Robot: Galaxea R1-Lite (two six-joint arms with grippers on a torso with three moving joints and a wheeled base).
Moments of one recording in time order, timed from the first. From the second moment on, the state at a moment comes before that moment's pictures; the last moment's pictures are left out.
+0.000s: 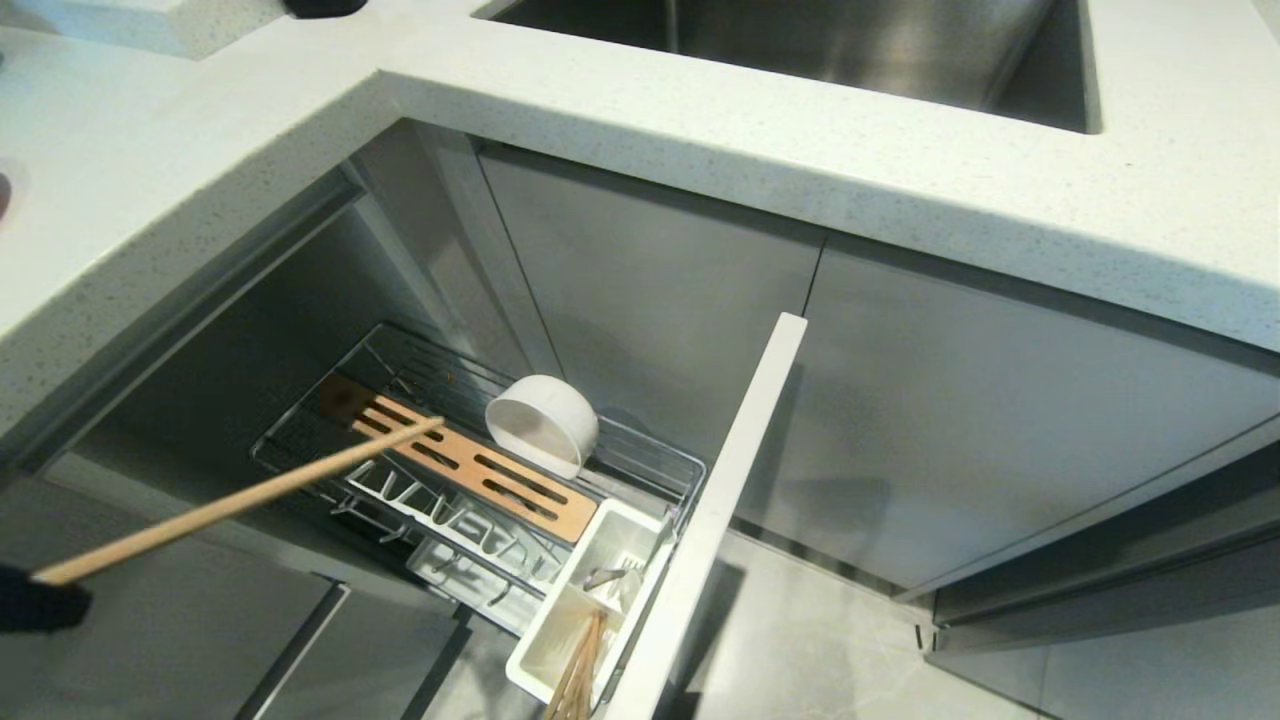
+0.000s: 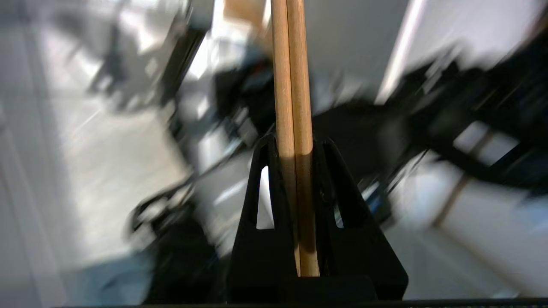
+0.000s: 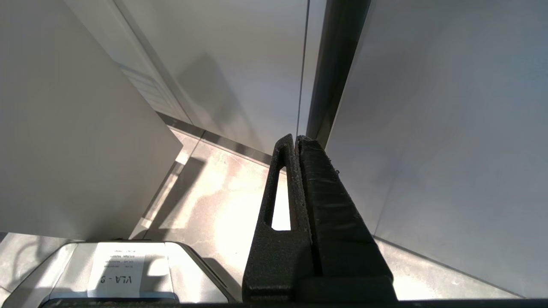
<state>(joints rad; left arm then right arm) -0.71 1.18 -1.75 1.42 -0.05 -0.35 0.00 0.00 0.00 0.00 0.00 0.02</state>
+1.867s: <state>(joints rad) -0.64 1.50 -1.32 1.21 -0.10 -0.03 0.00 0.00 0.00 0.00 0.00 0.02</state>
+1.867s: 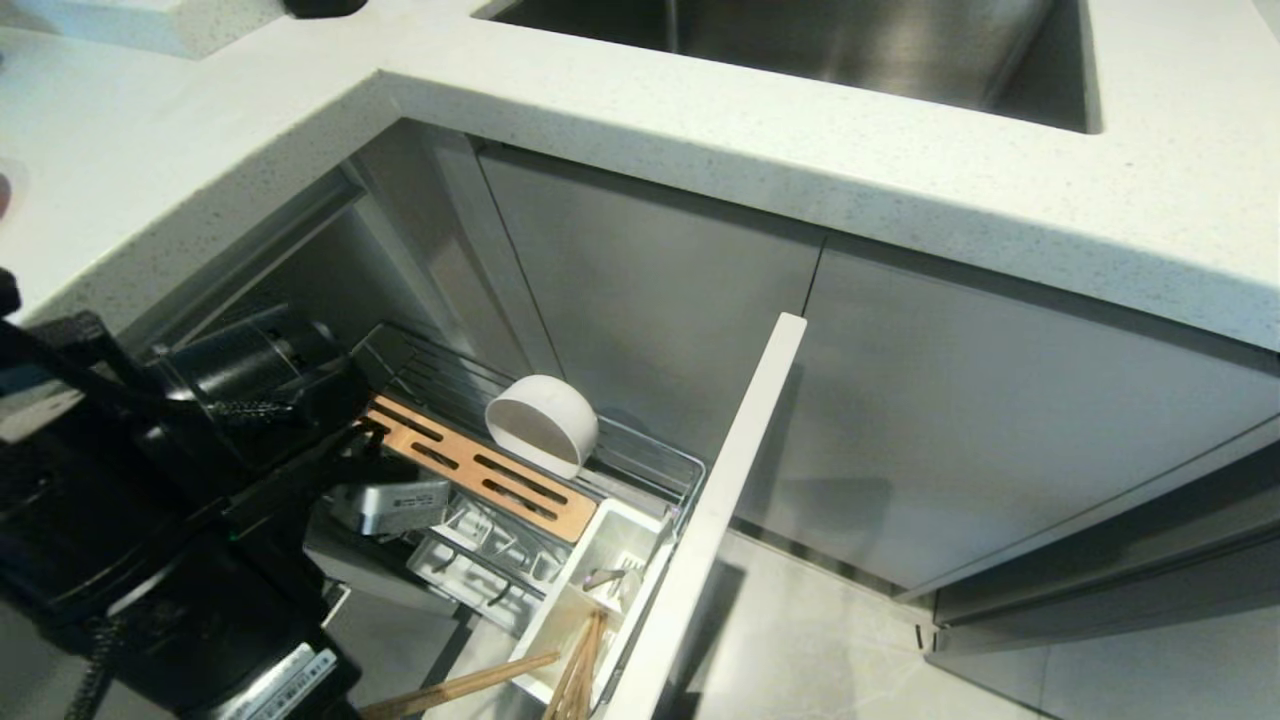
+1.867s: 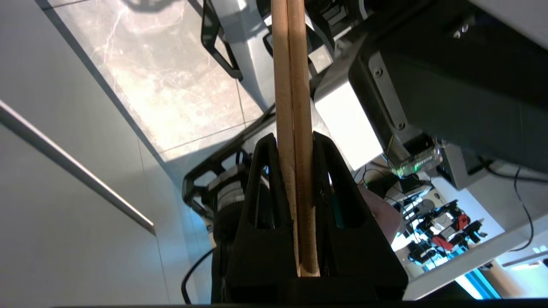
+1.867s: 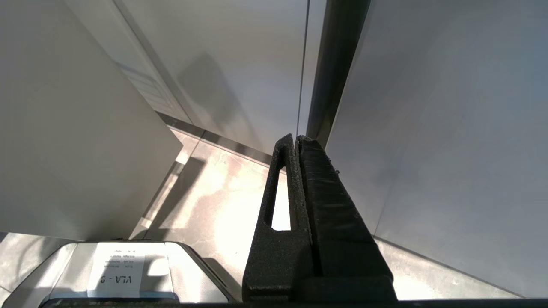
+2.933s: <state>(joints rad) -0.64 1.73 -1.38 1.12 -0.10 -0.03 0.00 0.00 0.00 0.00 0.00 0.02</state>
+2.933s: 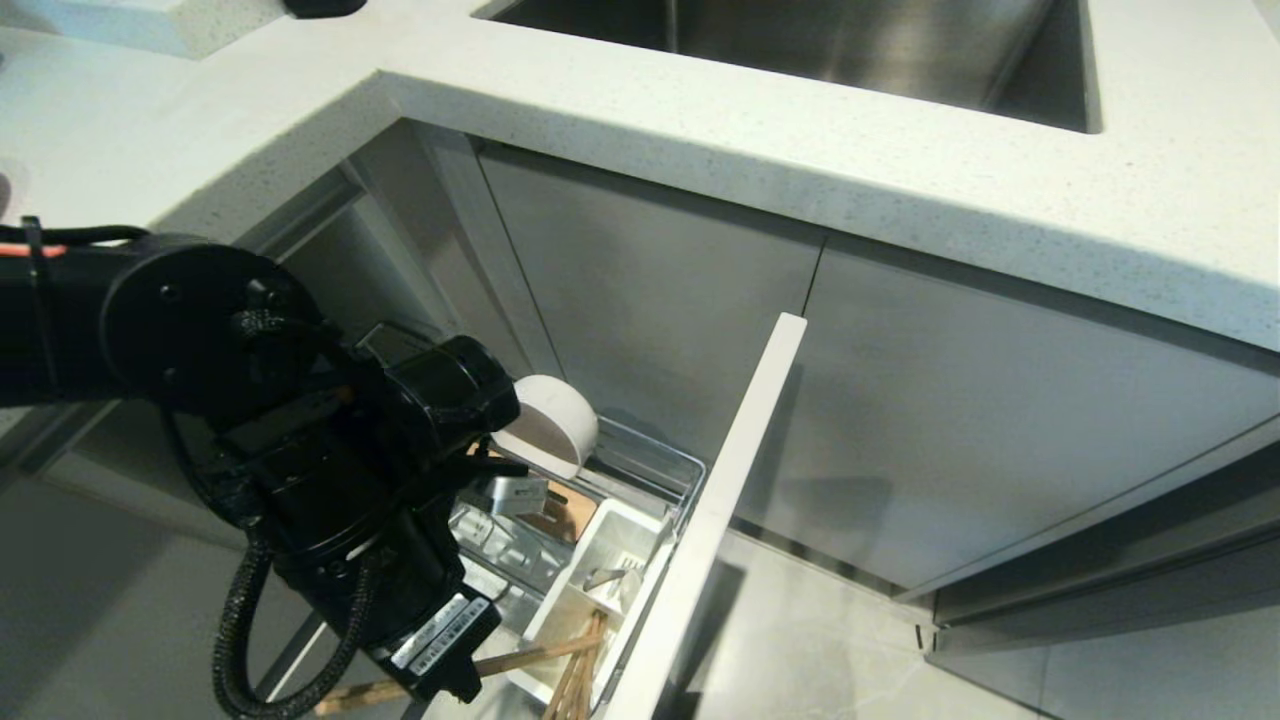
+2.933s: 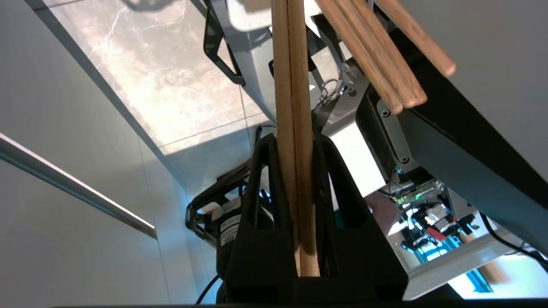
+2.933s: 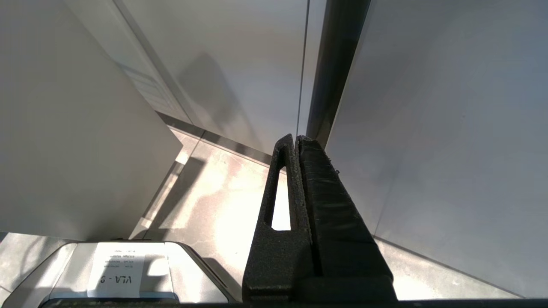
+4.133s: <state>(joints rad) -0.65 1.88 -1.45 1.12 -0.13 -0.10 0.00 0.00 0.00 0.00 0.00 0.02</state>
